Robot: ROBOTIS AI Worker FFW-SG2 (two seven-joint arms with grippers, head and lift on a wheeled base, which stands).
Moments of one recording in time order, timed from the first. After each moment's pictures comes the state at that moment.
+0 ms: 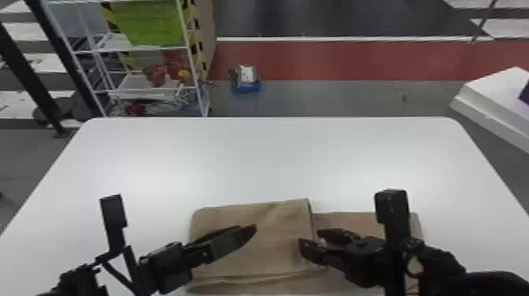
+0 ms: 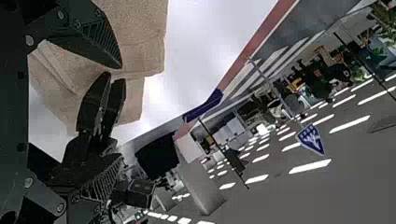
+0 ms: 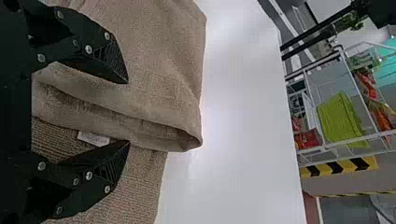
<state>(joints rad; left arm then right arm) 0.35 0.00 0.29 -2.18 0.63 1.17 -0.74 0.25 0.00 0.08 -2.06 0.08 0.95 0.66</state>
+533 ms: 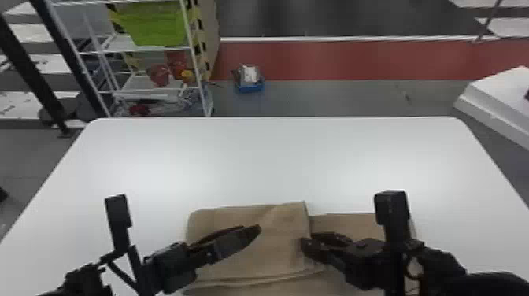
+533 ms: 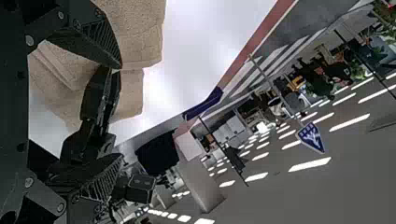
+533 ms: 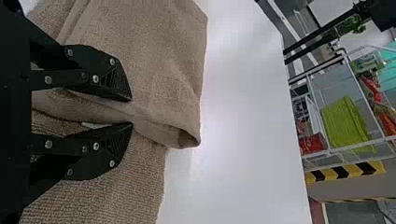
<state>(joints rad) 0.35 0.00 0.29 -2.18 0.64 1.17 -0.75 0.26 0.00 0.09 -2.06 0.07 0.96 0.66</state>
